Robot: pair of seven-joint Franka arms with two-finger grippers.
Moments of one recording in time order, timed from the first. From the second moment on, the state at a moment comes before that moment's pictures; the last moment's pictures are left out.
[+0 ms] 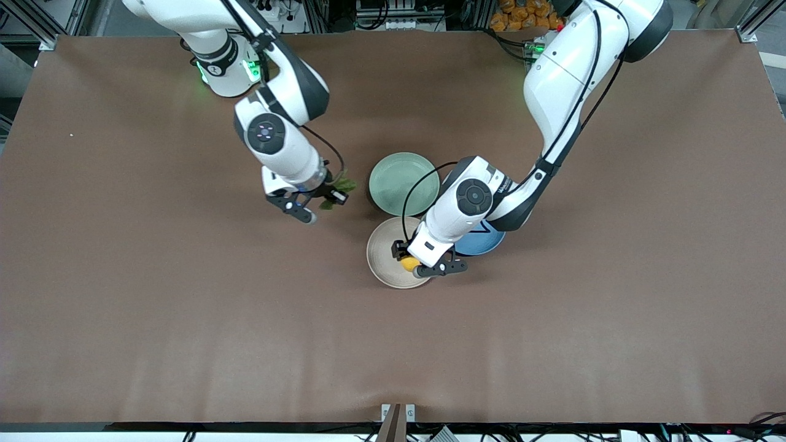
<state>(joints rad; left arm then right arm) -0.38 0.84 -0.33 -1.51 0.02 2.56 -0.78 0.33 0.34 0.31 -1.99 0.10 2.35 1.12</state>
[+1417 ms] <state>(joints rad) -0.26 0.71 -0.32 -1.47 0.02 2.40 -0.79 0.55 0.66 0.31 -1.74 0.10 2.34 1.38</state>
